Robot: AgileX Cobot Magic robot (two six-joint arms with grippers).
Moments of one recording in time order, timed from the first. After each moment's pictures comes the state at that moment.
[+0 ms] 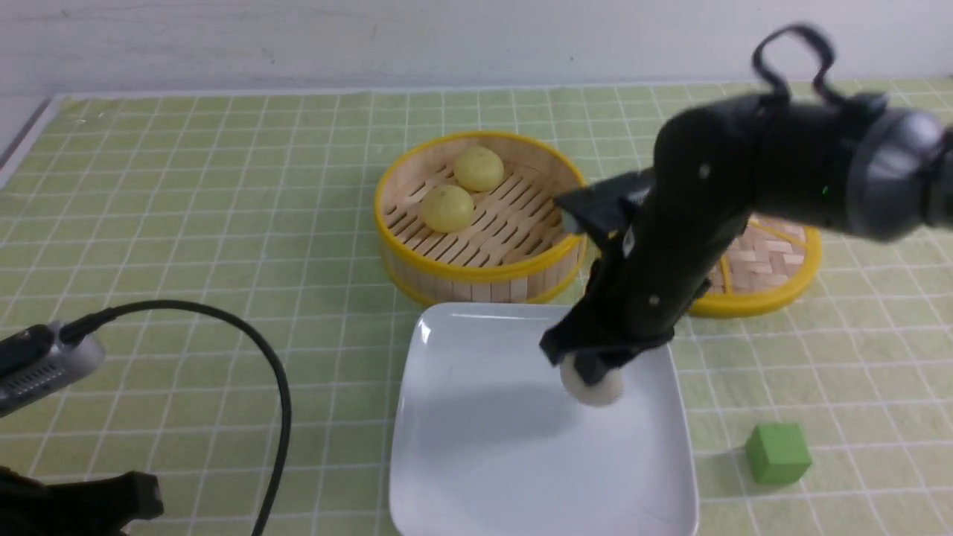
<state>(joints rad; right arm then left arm) 0.57 1.91 -1.36 0.19 0.83 0.00 -0.05 0.81 -0.55 -0.20 0.97 -0.31</state>
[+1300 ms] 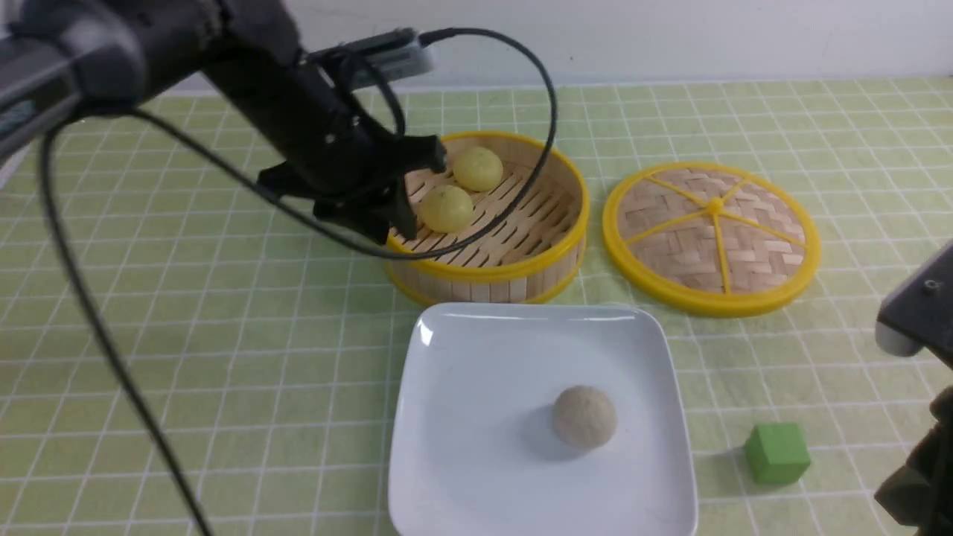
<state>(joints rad) 0.58 1.04 -0.82 0.02 1.08 -0.03 -0.35 2.00 -1.85 -0.24 1.11 -0.12</state>
